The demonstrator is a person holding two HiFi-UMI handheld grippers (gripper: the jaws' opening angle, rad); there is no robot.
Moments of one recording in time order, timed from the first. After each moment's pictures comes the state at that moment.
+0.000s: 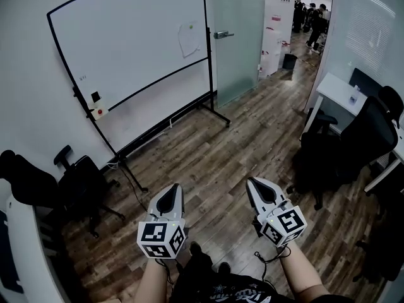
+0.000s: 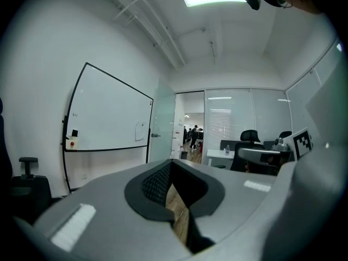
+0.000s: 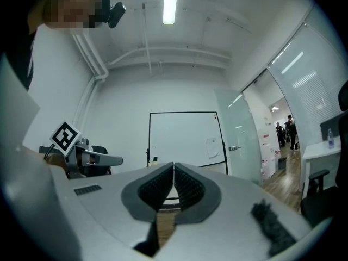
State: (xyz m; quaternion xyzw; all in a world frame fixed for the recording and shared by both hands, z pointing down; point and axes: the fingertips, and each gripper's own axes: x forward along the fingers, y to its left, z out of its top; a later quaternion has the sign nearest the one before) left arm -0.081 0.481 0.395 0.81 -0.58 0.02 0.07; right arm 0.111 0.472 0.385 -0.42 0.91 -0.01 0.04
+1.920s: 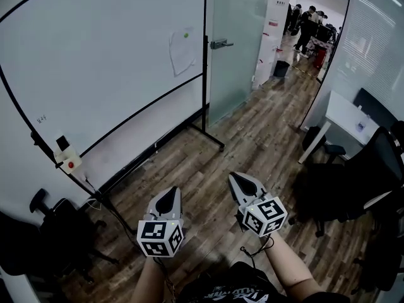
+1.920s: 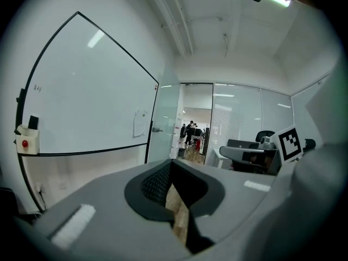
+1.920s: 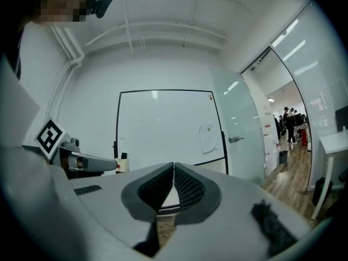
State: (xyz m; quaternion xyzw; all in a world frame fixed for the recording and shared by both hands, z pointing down) left arm -0.180 0.096 0.430 0.83 -0.54 0.04 0.11; right arm -0.025 0.071 0.413 -0.45 0.89 -0.04 0.01
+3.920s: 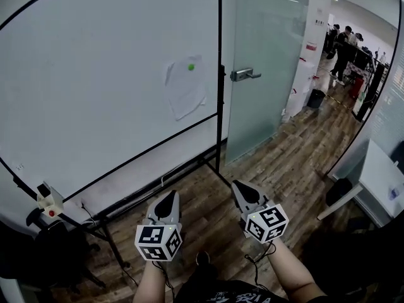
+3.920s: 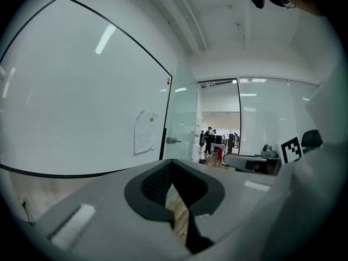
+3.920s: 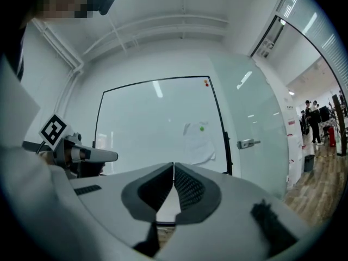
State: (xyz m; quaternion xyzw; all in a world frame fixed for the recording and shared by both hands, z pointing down) left arm -0.108 -0.255 0.411 0.78 -0.62 0.01 0.09; right arm 0.053 -0.307 0.414 -0.36 0.93 -0.03 0.01
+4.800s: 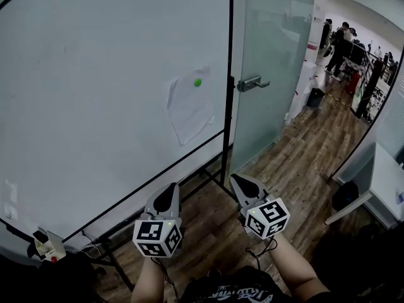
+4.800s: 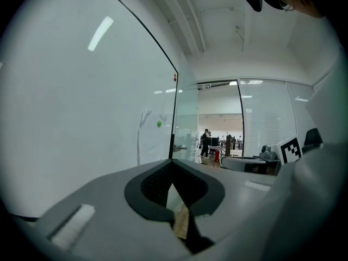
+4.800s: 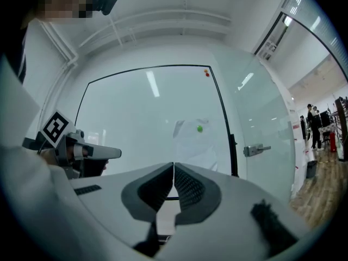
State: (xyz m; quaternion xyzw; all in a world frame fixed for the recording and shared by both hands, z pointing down) left arm -0.188 -0.428 0.388 0.80 -0.60 0.00 0.07; right arm -0.035 -0.466 0.397 -0.38 0.93 -0.01 0.02
